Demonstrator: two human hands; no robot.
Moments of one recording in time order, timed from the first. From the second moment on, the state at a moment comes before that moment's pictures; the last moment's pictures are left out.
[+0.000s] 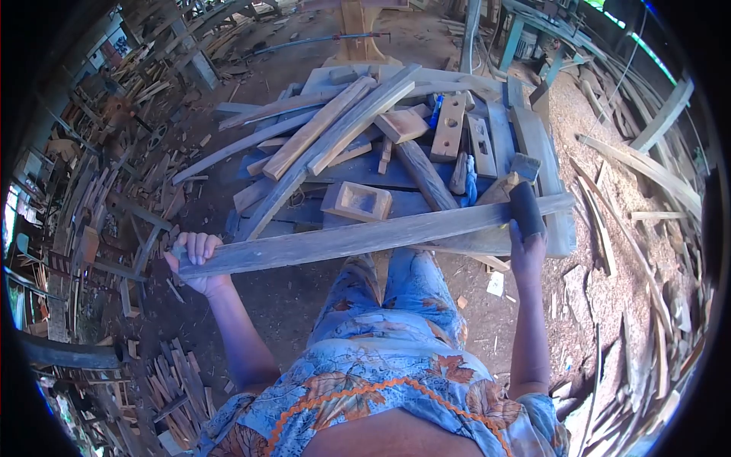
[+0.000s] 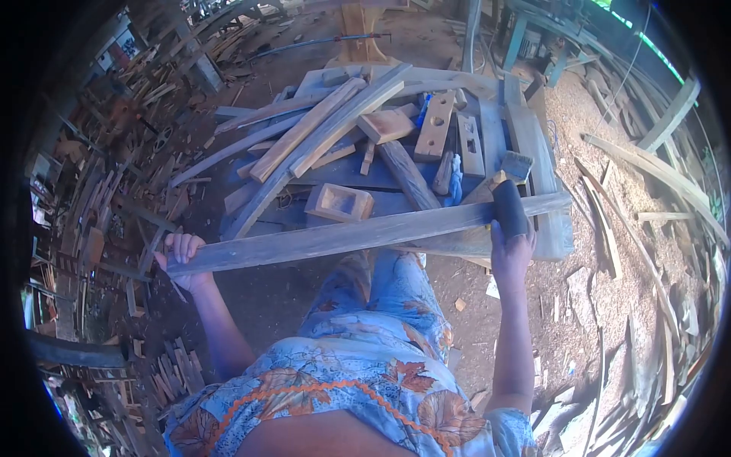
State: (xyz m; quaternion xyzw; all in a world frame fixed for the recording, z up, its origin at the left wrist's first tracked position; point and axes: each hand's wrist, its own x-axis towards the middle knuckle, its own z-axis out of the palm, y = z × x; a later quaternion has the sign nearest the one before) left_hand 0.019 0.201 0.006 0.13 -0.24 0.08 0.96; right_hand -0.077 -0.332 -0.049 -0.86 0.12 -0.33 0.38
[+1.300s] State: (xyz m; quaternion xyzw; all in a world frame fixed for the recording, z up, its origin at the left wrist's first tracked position) left_hand 0.018 0.226 -0.040 0.17 0.24 0.16 0.94; right_hand -0.098 -0.248 -0.060 -0.43 0.14 -0.09 0.89
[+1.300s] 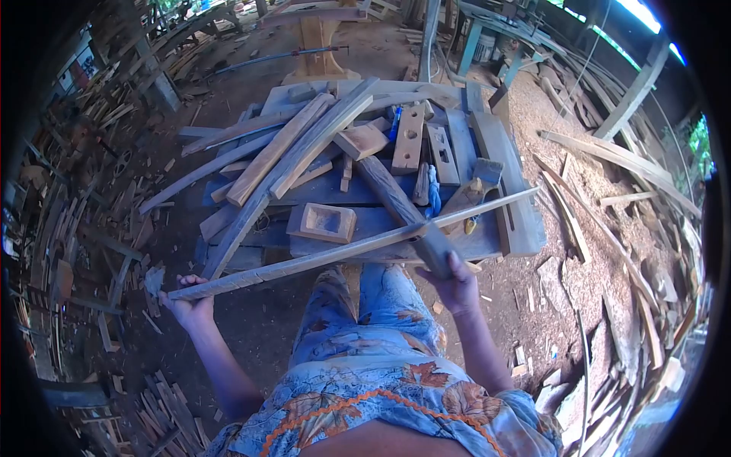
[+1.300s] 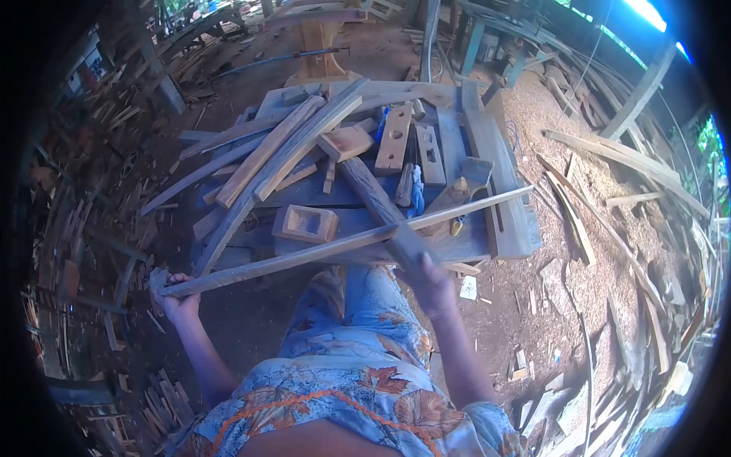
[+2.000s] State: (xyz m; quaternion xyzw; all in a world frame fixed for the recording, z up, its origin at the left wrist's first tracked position) left_hand -0.050 0.254 -0.083 0.25 0.15 0.13 0.95; right_hand -0.013 -0.219 -0.021 -0.43 0.02 -0.02 0.90
